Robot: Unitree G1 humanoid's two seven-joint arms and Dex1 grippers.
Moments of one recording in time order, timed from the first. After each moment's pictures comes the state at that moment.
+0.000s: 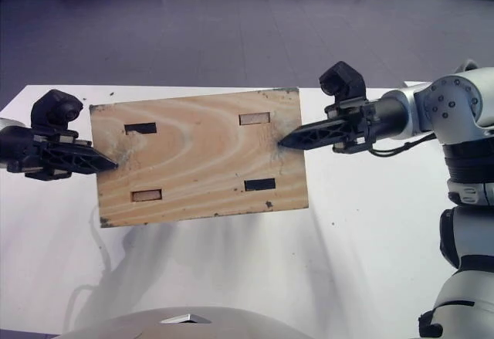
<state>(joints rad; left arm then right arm) -0.71 1.16 -0.15 0.04 -1.29 1.48 -1.45 -0.94 -1.05 0.28 0.16 1.13 1.52 1.53</state>
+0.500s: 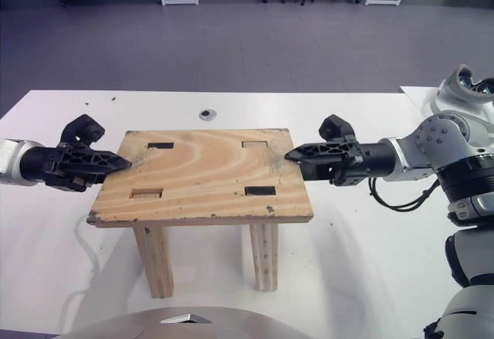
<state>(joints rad) -0.63 1.09 -0.21 0.23 -1.60 1.54 -1.08 -0.74 -1.07 0.34 0.40 1.52 1.59 1.16</state>
